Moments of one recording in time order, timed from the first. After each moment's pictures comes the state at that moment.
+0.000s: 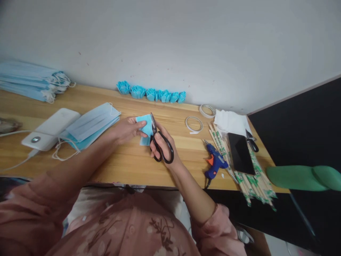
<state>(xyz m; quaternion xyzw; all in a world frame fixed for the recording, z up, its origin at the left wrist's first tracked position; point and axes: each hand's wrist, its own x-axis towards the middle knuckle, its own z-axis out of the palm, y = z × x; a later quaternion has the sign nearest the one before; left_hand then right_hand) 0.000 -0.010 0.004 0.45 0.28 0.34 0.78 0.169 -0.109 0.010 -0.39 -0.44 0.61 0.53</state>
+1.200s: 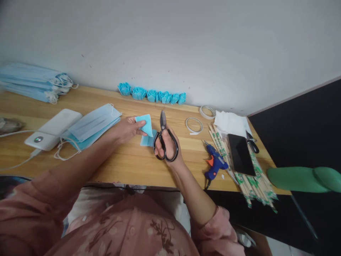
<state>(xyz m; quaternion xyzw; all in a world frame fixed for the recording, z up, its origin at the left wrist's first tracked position) 0.002 -0.007 -0.001 0.43 0.29 0.37 0.77 0.169 -0.107 0.016 -0.45 -0.41 0.55 0.58</state>
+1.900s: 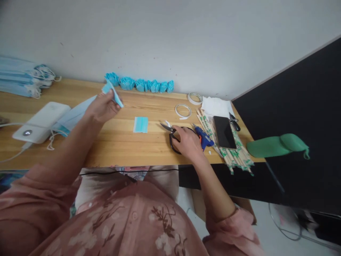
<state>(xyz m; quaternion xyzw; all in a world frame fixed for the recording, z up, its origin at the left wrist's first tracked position) -0.027 0.014 0.025 0.37 0.30 0.52 0.71 0.265 -0.161 0.025 -0.70 -0.70 0.05 0.12</state>
